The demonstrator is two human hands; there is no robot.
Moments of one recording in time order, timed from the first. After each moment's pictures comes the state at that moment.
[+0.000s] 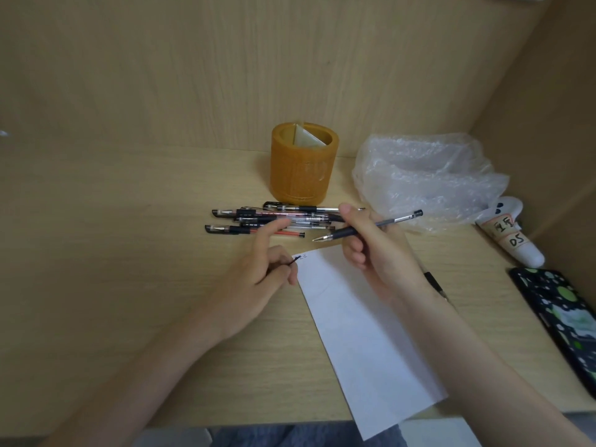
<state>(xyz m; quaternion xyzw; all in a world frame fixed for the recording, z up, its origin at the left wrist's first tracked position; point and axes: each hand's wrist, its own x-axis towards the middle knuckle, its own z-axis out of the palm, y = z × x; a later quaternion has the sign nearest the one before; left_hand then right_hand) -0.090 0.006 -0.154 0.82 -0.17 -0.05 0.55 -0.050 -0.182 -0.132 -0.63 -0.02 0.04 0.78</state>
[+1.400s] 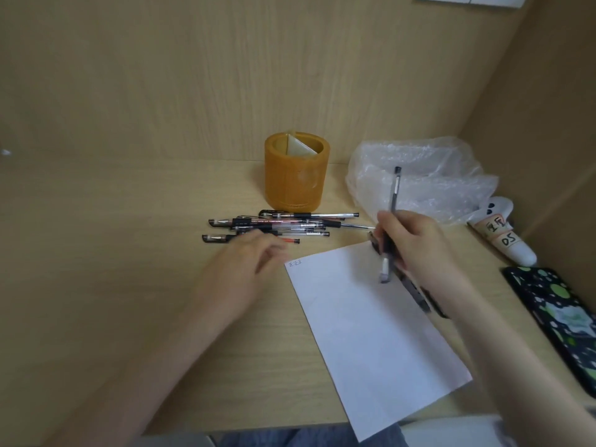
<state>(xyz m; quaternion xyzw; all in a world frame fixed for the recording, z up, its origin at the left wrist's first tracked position) -0.072 0.009 -0.143 0.94 -0.14 0.09 0.29 -0.052 -0.229 -0.115 -0.84 0.03 -0.06 0.54</state>
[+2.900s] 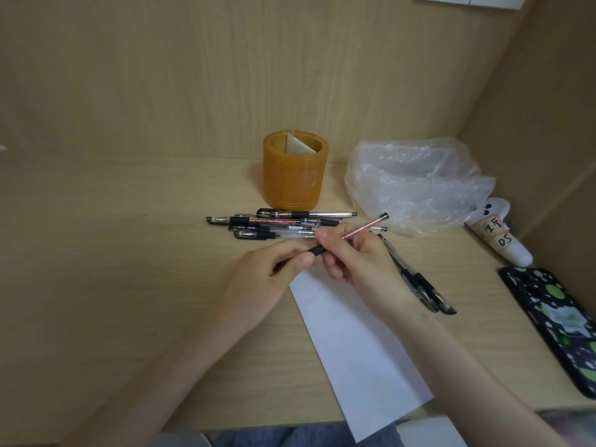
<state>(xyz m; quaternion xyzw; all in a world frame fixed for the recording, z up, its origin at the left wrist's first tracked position) -0.086 -0.018 -0.136 0.84 -0.17 0.00 0.51 -0.065 -0.179 -0.136 -0.70 -0.13 0.04 0.70</state>
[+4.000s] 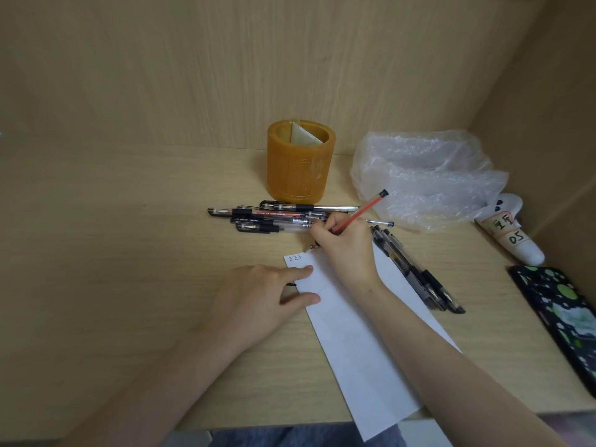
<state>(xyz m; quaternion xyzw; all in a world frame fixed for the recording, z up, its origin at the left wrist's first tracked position) -0.094 -0.013 -0.158 0.96 -0.15 0.04 0.22 -0.025 -0.157 -0.168 -0.78 -0.03 -0.13 0.61</state>
